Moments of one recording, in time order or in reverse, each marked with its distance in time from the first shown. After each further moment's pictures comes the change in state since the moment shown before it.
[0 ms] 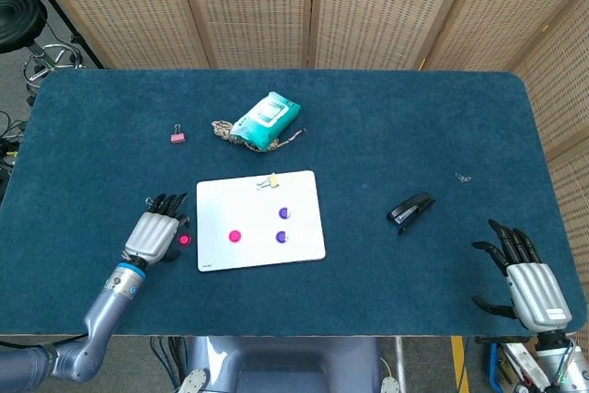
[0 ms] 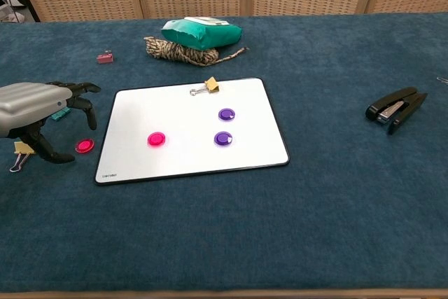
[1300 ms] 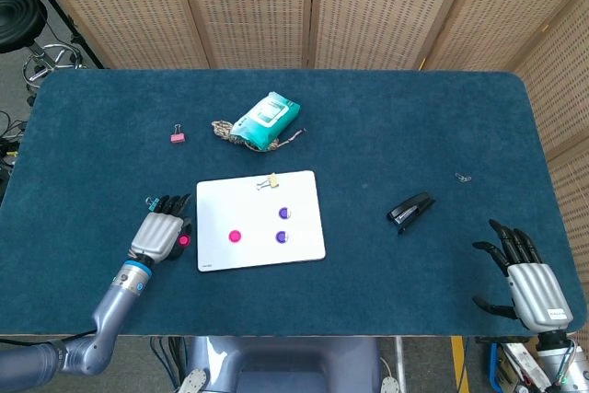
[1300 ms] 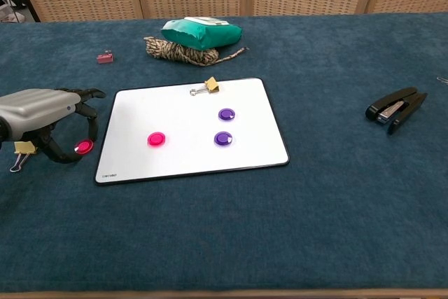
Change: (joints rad) left arm 0.003 -0.041 -0.042 0.036 -0.045 -0.050 0.032; right arm 0.000 0.004 -0.001 -0.002 0.001 -0.003 0.006
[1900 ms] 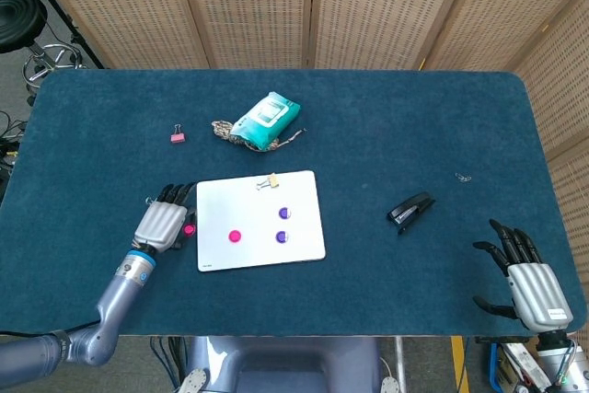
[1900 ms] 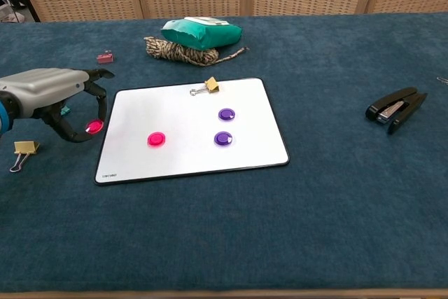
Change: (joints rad) left arm -0.041 0.012 -0.066 -0.019 -0.022 -0.022 -0.004; right arm 0.000 0.000 0.001 -0.001 0.002 -0.001 -0.003
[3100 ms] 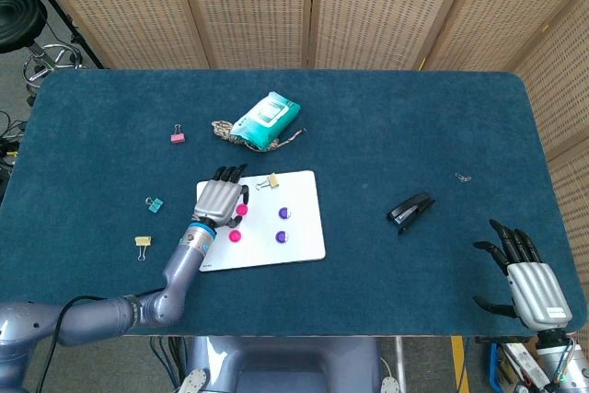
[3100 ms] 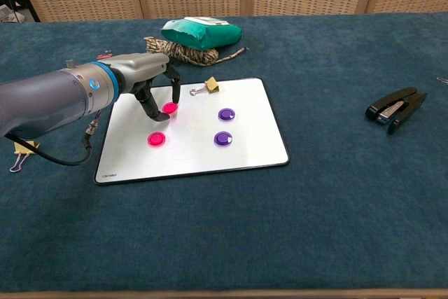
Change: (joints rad) left arm -0.280 -0.222 -0.148 0.155 -0.345 -0.076 0.162; right arm 0.005 -0.005 0.003 0.004 0.022 -0.021 -0.012
